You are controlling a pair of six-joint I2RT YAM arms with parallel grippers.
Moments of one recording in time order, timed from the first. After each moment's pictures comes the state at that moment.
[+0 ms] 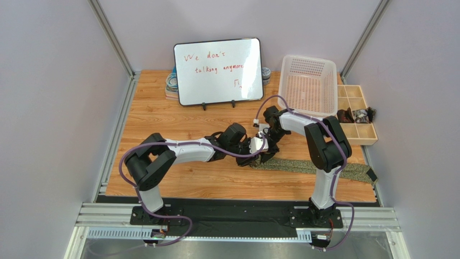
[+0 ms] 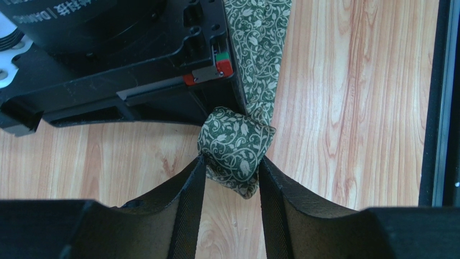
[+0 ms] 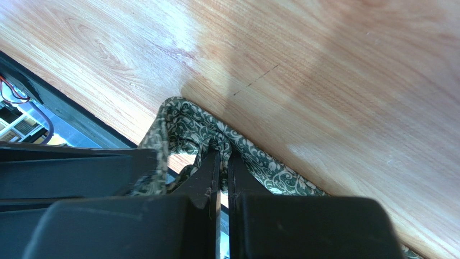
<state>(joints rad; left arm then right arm) -0.91 1.76 0.98 0.05 0.44 0.38 0.41 1.94 1.19 -0.84 -0.54 0.11</state>
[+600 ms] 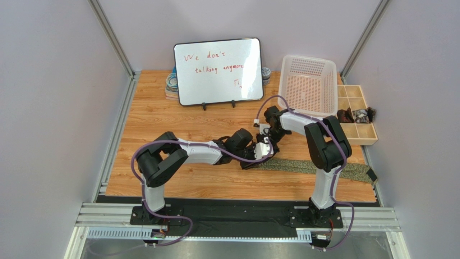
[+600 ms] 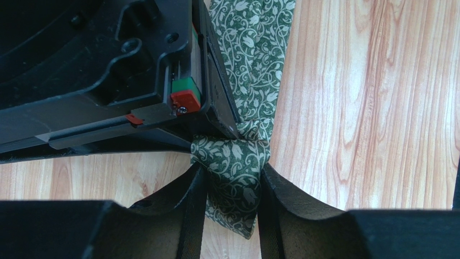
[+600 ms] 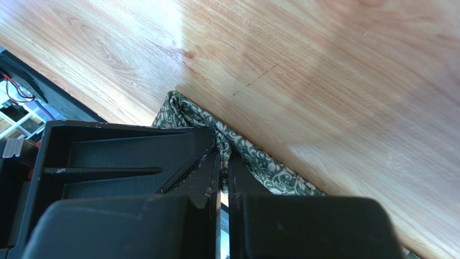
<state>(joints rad) -0.97 1.87 1.01 0.11 0.36 0.37 0.40 1.94 1.19 -0.84 -0.56 0.11</state>
